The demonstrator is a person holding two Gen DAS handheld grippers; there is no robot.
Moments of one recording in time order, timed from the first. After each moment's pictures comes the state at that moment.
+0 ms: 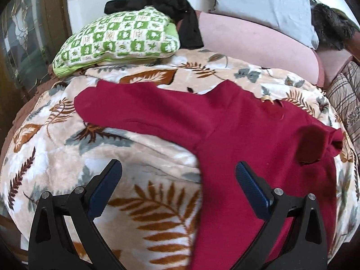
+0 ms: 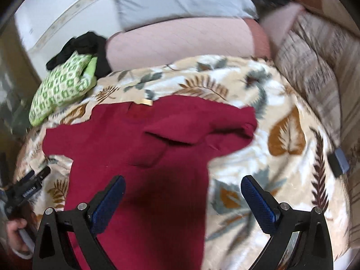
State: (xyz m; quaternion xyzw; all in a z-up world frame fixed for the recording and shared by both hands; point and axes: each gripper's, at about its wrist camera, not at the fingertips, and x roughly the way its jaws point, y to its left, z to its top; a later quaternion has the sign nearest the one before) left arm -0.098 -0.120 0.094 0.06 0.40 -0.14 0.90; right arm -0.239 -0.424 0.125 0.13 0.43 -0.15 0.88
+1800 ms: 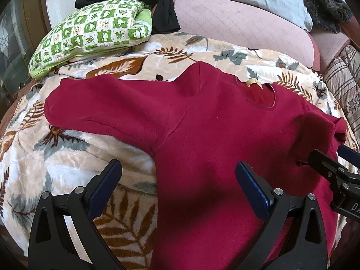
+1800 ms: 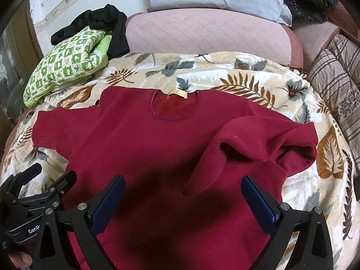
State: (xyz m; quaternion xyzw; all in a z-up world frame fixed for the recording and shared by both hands) left arm -0.075 -0.181 0.062 0.08 0.43 -0.16 0.88; right arm -0.152 -0.379 0.072 0.11 0.44 -0.14 0.88
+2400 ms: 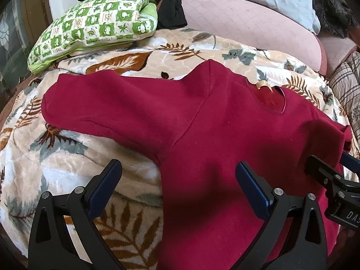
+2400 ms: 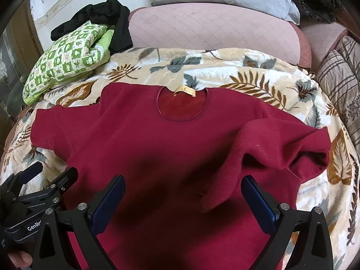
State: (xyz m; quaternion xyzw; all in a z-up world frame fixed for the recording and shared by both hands) left arm -0.053 -0.178 0.051 0.07 0.45 -0.15 0.88; right arm -0.128 -0.374 0.060 0.11 0.45 -0.13 0.88
